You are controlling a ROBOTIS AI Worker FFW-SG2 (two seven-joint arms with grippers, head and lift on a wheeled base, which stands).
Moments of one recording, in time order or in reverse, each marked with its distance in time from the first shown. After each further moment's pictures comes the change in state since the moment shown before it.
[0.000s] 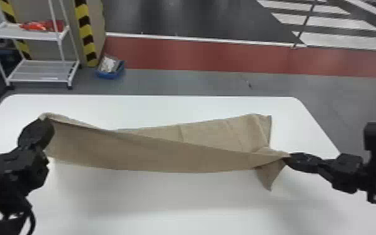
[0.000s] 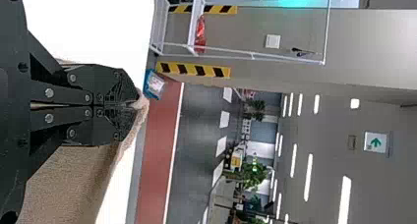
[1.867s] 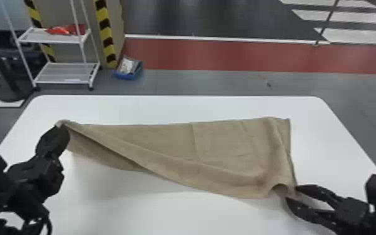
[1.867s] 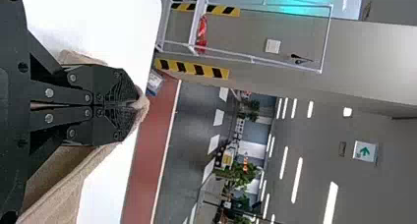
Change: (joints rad) left arm 0.060 -0.007 0.042 0.037 0.057 -0.110 -0.070; right arm 0.157 0.216 -0.049 0.051 0.110 -0.331 -0.080
